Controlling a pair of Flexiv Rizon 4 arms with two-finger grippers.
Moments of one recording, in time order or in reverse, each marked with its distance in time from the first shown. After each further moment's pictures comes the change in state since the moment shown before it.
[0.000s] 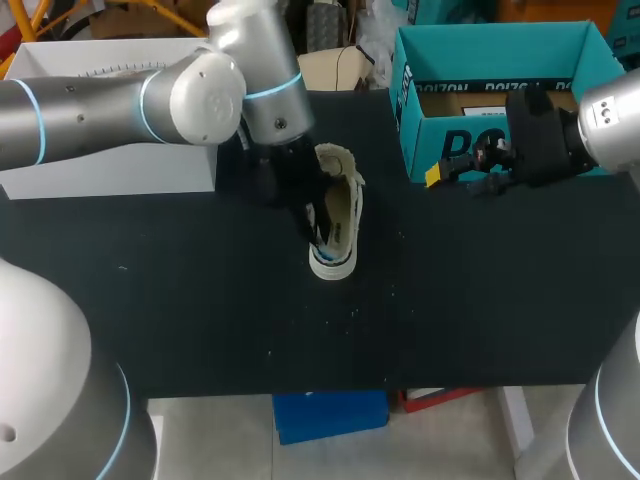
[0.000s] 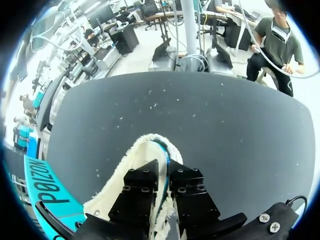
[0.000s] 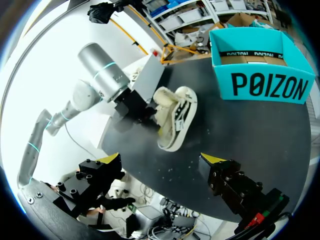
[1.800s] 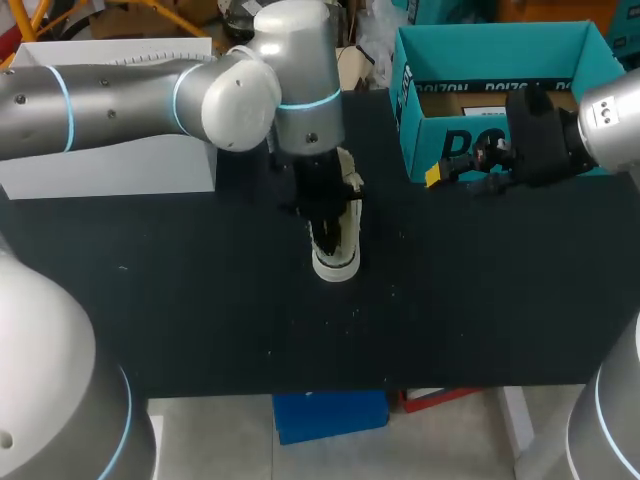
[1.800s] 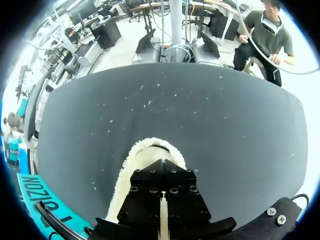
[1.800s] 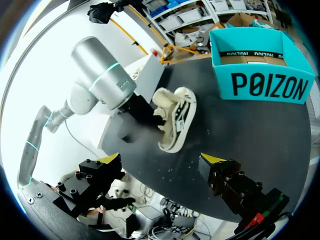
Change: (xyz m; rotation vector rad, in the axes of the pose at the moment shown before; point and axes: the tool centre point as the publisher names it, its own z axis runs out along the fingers) left arm -0.008 -0.007 0.019 -0.081 0.140 0.077; right arm 0.000 0.000 0.000 0.000 0.000 0.000
